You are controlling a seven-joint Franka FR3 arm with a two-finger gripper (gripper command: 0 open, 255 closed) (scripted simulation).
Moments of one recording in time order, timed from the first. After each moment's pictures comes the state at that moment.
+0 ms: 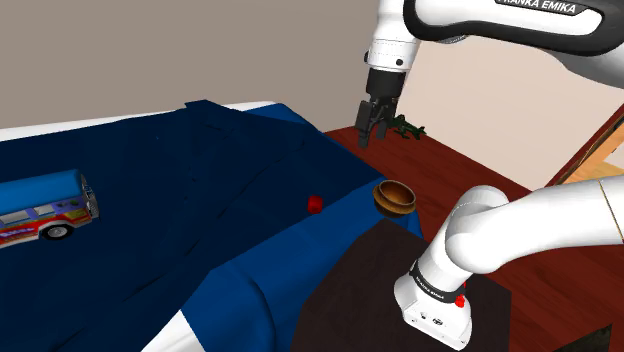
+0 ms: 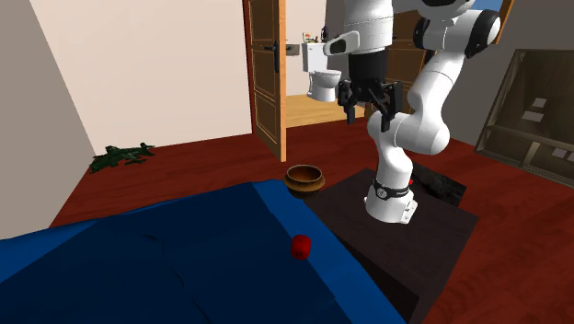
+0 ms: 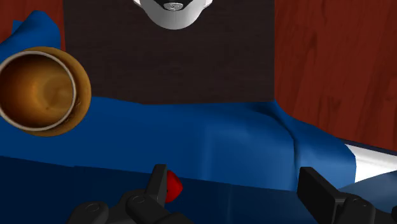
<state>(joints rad) -0.01 -0.74 0.04 -2.34 0.11 1.46 0.06</state>
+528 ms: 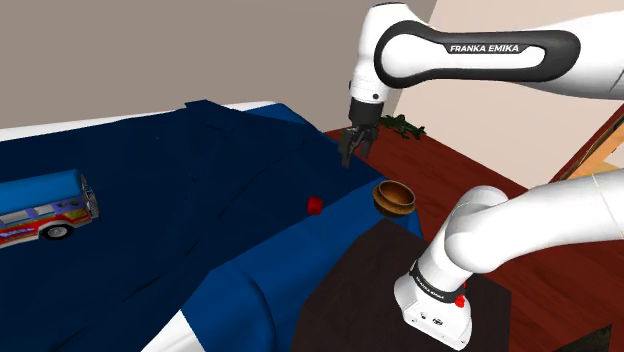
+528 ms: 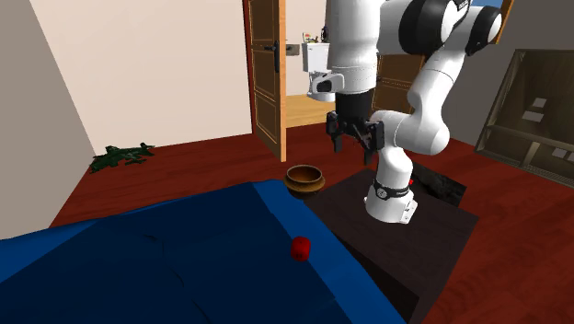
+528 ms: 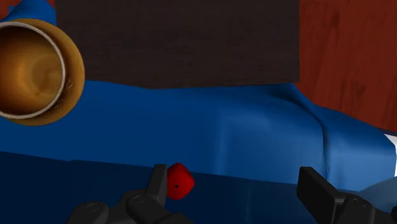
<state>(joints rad) -0.03 -0.68 0.05 -2.50 0.09 1.70 0.06</state>
